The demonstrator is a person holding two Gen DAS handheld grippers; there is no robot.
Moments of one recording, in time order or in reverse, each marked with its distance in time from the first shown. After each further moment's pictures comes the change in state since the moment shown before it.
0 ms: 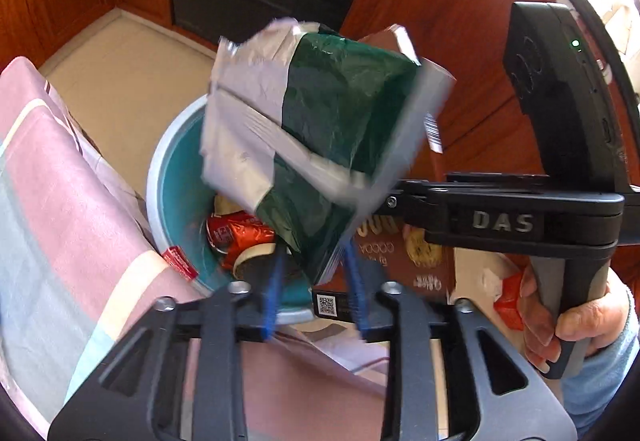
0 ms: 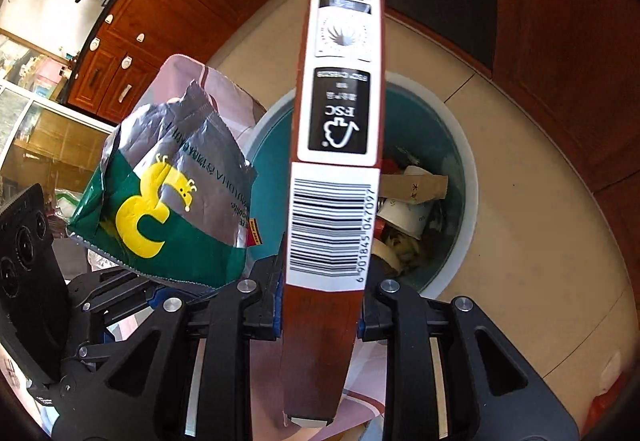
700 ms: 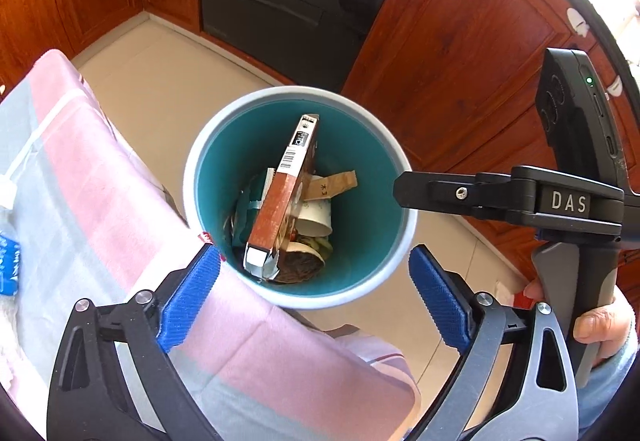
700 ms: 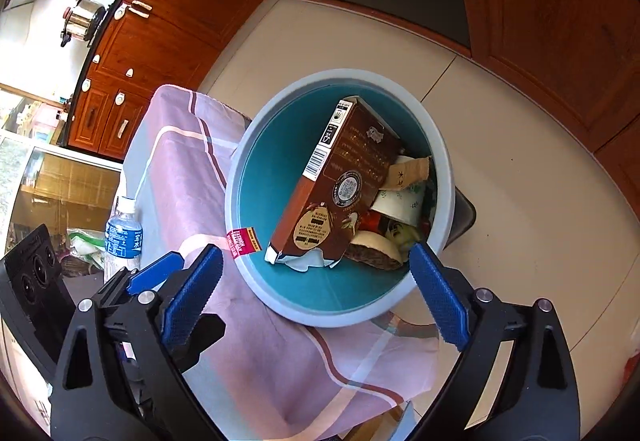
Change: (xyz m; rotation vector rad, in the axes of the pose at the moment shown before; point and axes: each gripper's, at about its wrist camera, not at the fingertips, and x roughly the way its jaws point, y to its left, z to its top) left arm -0.027 0.002 -0.010 -0.041 -0.047 0.075; right arm -0.019 -0.018 -0.020 0.136 -0.053 0.027
